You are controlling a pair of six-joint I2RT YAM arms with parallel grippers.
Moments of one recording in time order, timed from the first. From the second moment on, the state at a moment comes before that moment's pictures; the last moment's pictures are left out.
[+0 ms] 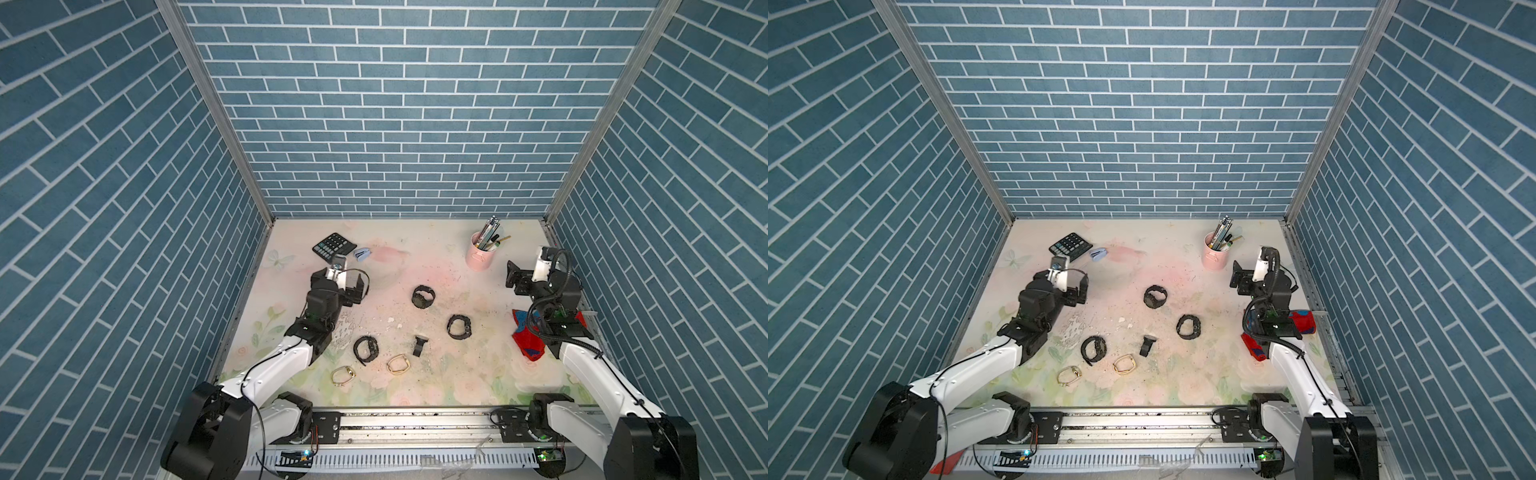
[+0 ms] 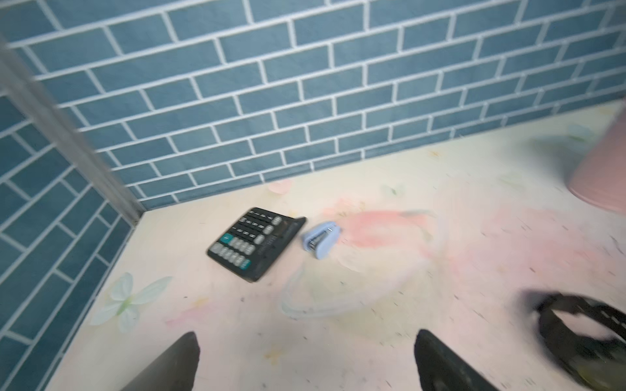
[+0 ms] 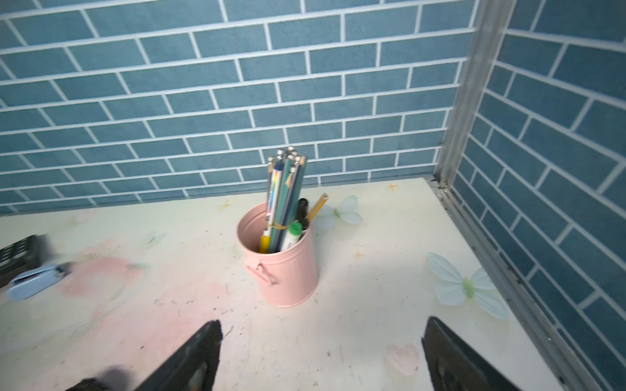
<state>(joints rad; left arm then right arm) -0.45 1.13 0.48 0.33 -0.29 0.08 0.11 0.99 0.52 0.24 -0.02 0.10</state>
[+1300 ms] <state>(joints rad) -0.54 1.04 0.39 0.27 -0.34 -0.07 0.51 1.77 1.32 -0.60 -0.23 0.10</state>
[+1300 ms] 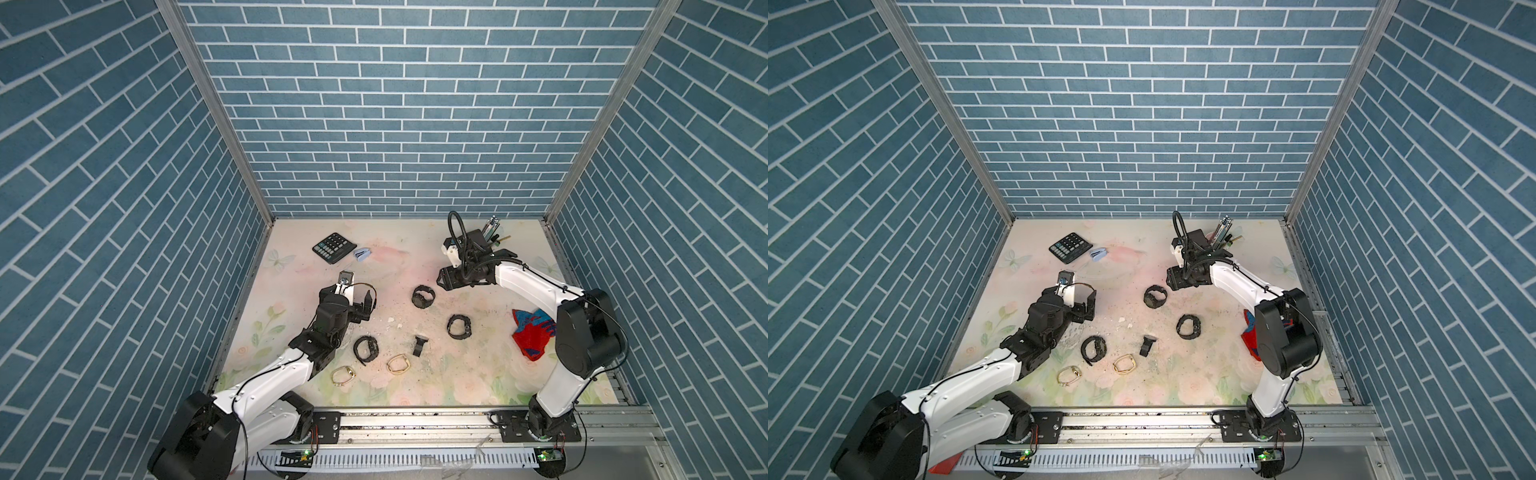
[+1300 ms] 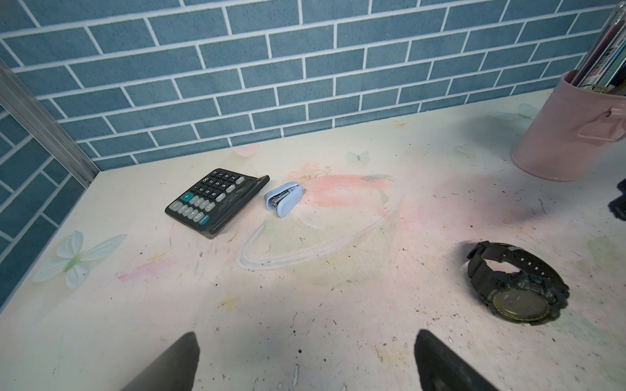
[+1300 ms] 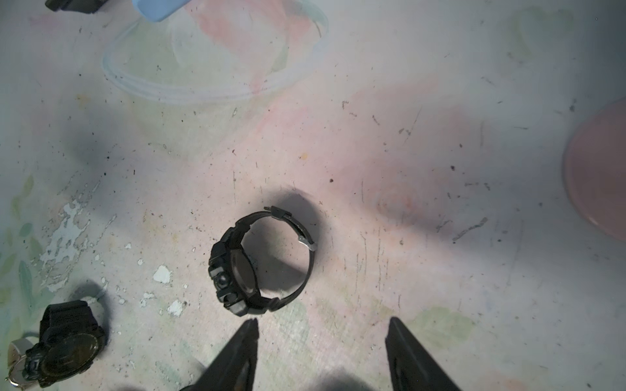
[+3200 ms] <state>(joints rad) -0.54 0.99 0.35 0.33 -0.35 -0.08 0.59 2.15 1.60 -0.70 -0.17 0.08</state>
